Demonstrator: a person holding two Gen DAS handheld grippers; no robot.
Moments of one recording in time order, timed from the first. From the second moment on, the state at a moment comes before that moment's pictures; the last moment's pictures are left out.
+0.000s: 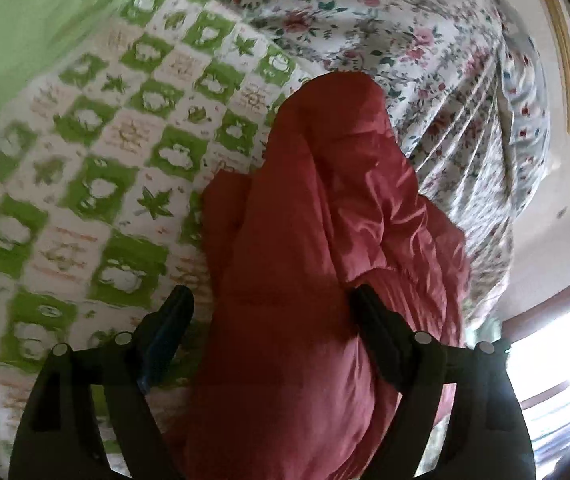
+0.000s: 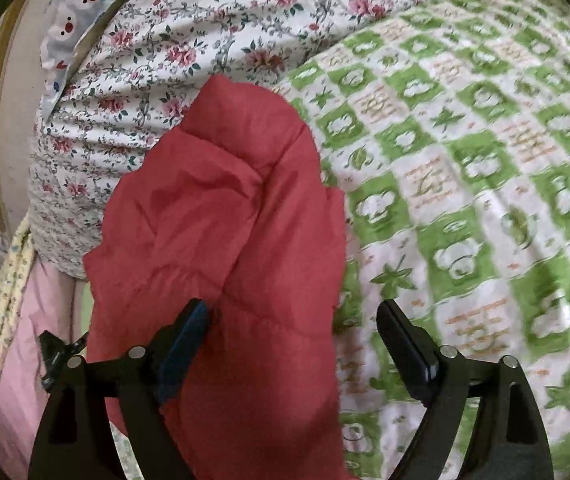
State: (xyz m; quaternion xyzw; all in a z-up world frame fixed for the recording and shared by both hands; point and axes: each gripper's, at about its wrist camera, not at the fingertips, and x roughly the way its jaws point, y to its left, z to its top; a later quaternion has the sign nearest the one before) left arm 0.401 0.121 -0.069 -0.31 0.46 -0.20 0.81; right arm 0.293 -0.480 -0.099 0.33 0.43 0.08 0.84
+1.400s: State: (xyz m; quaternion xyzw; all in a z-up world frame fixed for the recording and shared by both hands) left arm 0.168 0.121 -0.014 -0.27 0.42 -0.27 0.83; right arm 0.089 -0.410 -0.051 0.33 0.43 0.19 0.82
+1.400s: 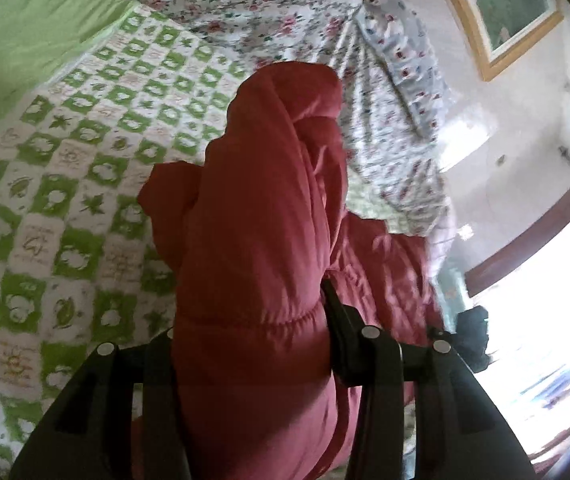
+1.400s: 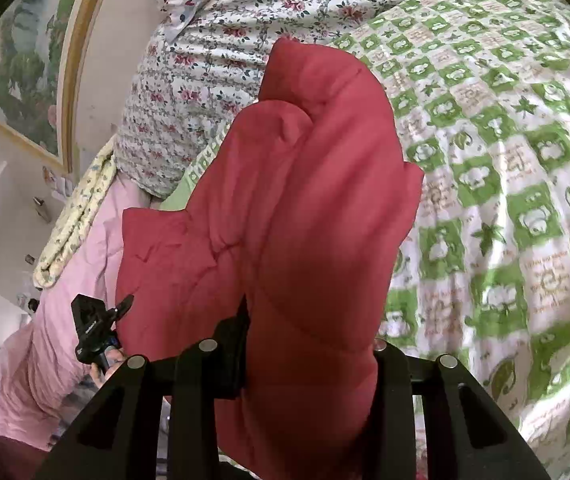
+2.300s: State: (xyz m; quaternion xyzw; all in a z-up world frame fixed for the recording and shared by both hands) left arm 0.190 0.119 -0.070 -0.24 0.45 -0.16 0.84; right arm 0.097 -0.429 -0.107 0.36 0.42 0.12 0.82
